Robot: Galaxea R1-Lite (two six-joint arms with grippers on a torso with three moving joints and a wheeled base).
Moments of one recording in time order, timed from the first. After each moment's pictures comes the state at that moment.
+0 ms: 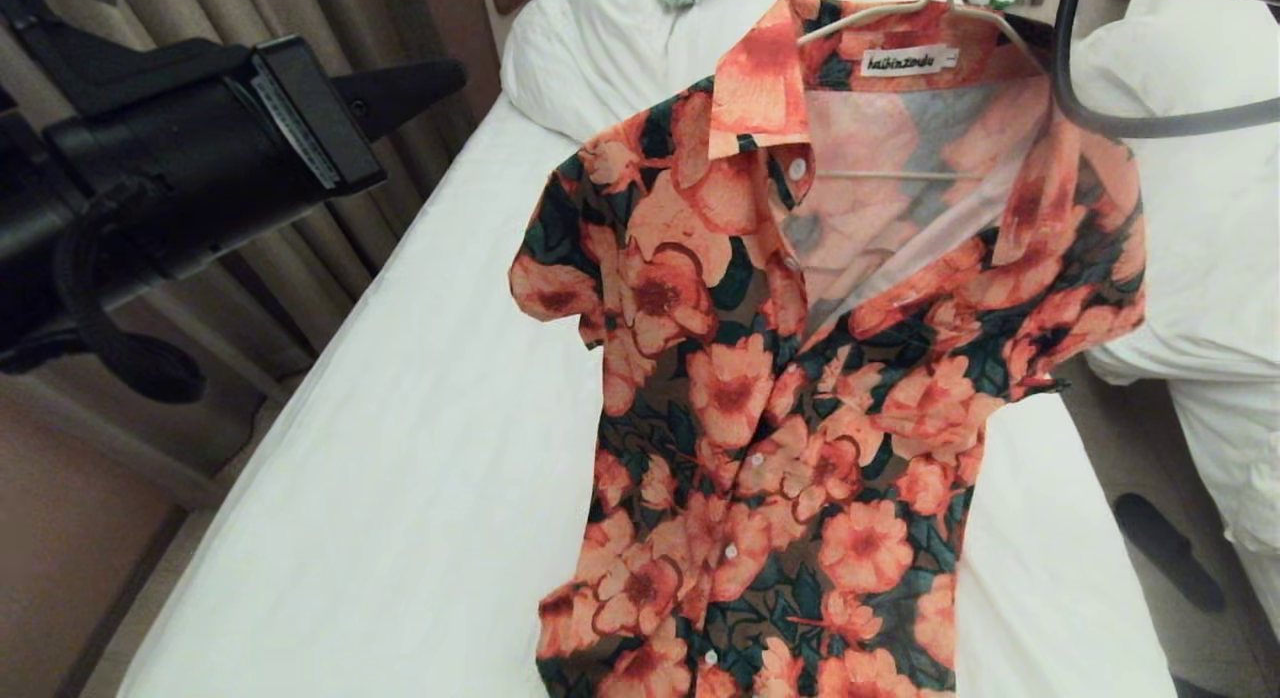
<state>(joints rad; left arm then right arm) -0.50 1.35 -1.04 -0.57 -0.21 -0.15 0.53 1.72 -1.96 -0.06 0.04 -0.26</state>
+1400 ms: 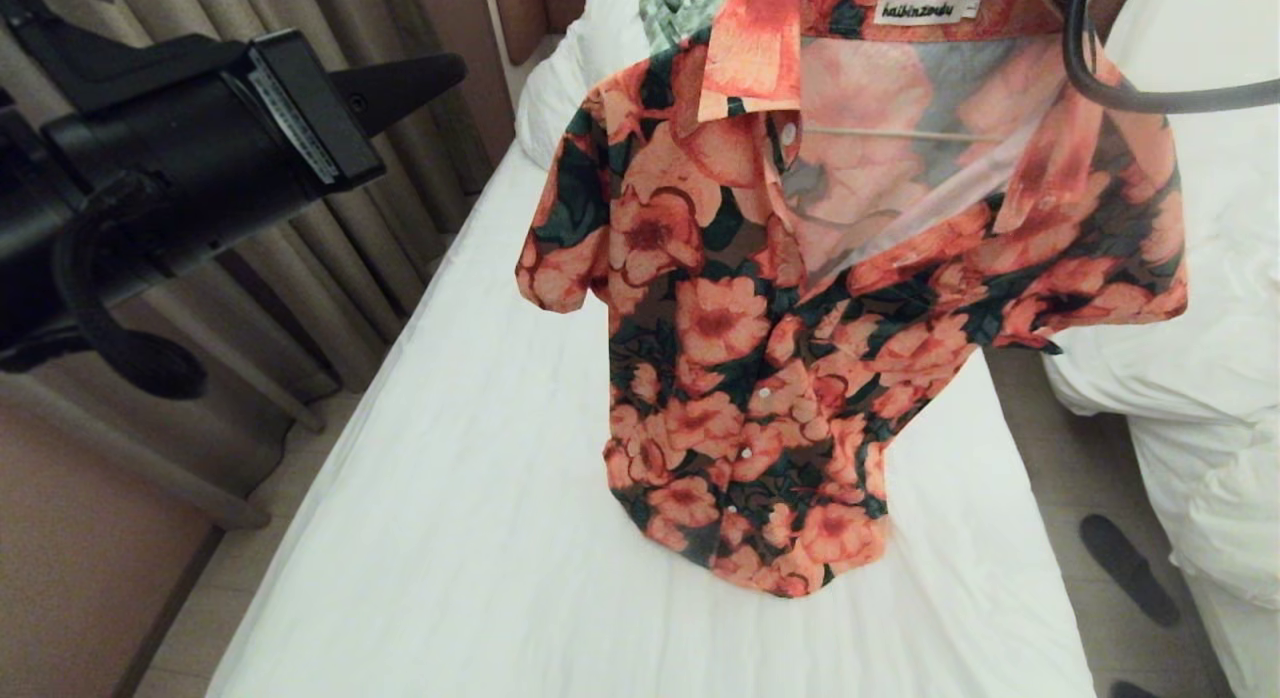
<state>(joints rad) -0.50 1.35 -1.04 -0.58 -0.20 -0.15 0.53 1.71 -1.96 -0.16 0.07 -0.30</state>
